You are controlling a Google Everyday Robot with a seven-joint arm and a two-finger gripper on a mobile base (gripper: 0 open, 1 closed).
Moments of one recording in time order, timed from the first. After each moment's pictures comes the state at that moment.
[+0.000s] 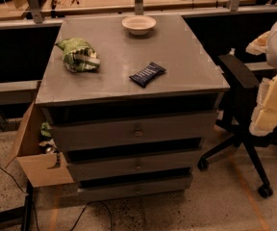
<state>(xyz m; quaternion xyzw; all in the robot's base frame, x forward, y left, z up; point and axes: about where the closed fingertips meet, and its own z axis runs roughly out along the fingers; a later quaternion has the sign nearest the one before) 0.438 -0.216 0.977 -0.60 0.78 -0.04 0.16</state>
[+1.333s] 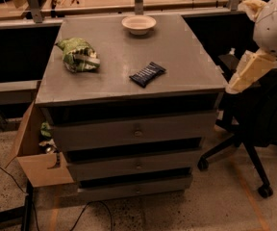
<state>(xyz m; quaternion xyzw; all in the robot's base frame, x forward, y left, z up) 0.544 -0.215 1.003 -0.61 0.69 -0.13 0.36</state>
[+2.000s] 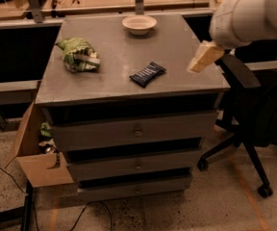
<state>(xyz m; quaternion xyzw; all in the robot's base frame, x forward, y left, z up) 0.641 -0.165 0.996 -0.59 0.64 -0.17 0.46</state>
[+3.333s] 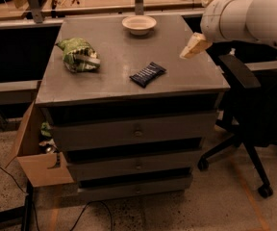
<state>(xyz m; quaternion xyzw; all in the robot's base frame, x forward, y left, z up) 0.715 -0.153 0.999 -0.59 0.56 -0.21 0.54</state>
